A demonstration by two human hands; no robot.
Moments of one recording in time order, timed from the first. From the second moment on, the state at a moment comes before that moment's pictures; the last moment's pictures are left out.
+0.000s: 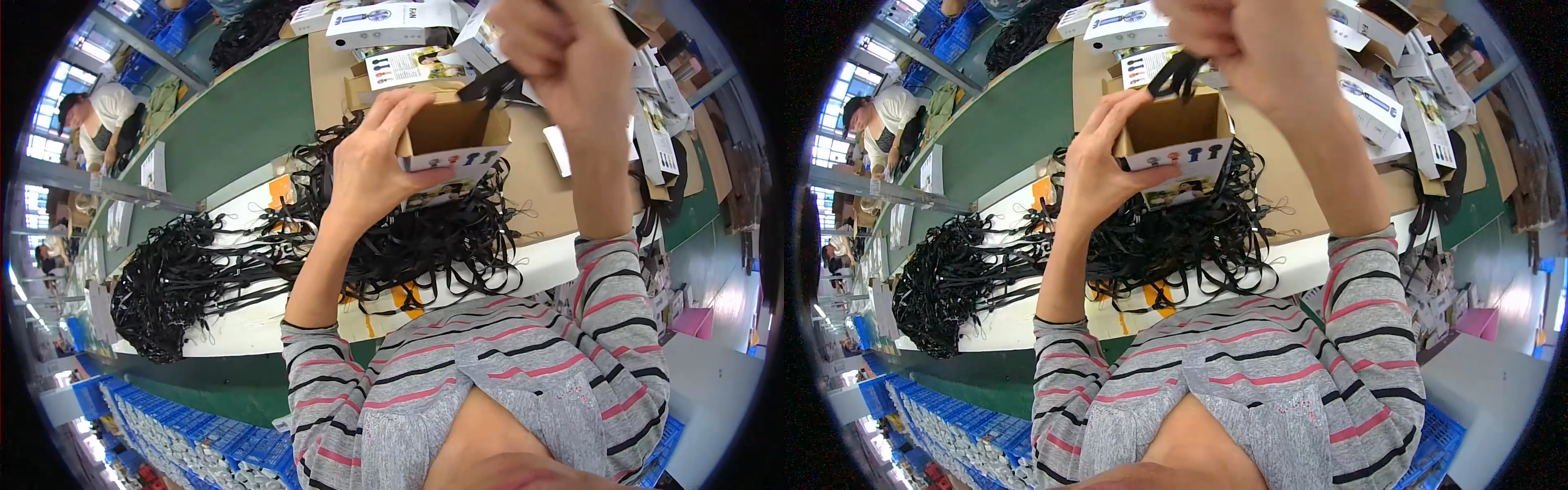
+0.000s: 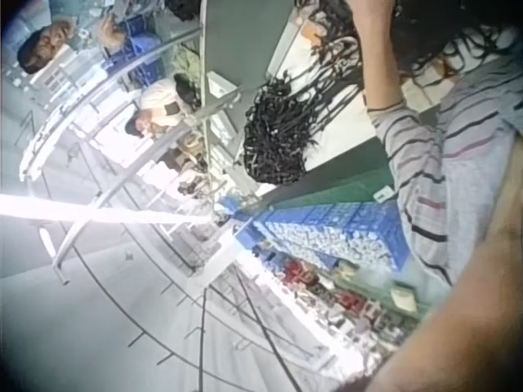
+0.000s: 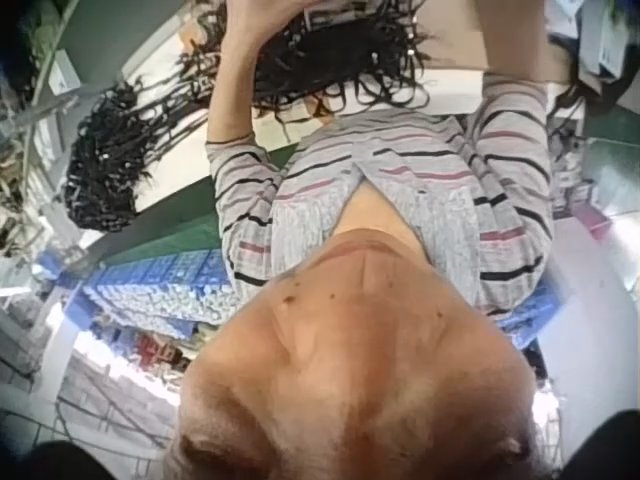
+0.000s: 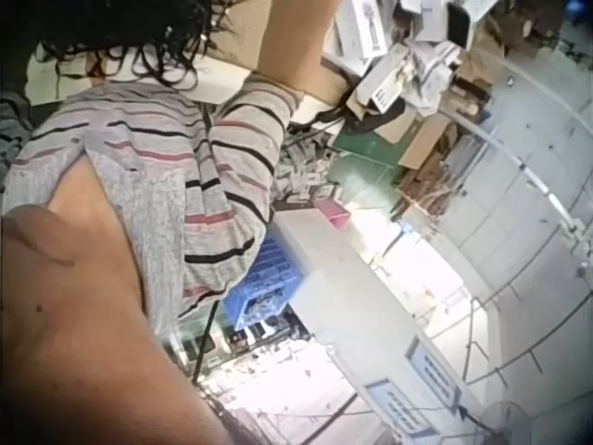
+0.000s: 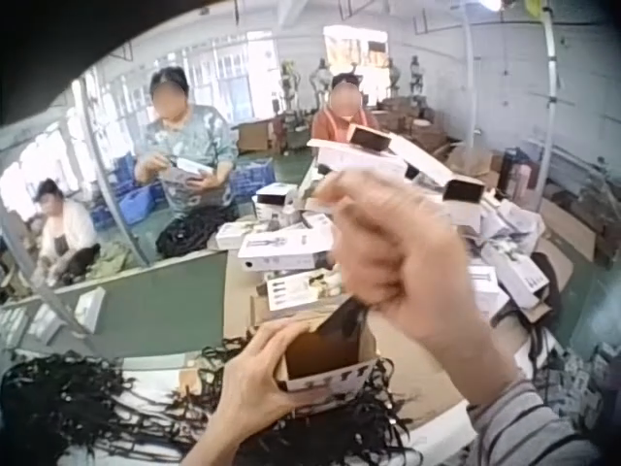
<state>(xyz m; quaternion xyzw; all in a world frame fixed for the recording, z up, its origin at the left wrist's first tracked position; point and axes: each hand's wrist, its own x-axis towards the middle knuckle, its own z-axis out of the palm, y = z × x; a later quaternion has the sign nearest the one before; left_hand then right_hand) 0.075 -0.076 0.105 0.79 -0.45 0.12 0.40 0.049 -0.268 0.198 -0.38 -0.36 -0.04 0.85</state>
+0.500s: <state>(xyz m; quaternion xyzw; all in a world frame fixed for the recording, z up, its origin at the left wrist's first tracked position) 0.070 -0.076 0.022 0.79 -0.29 -0.19 0.50 0.038 -0.256 0.145 -0.84 -0.12 -0.02 0.53</state>
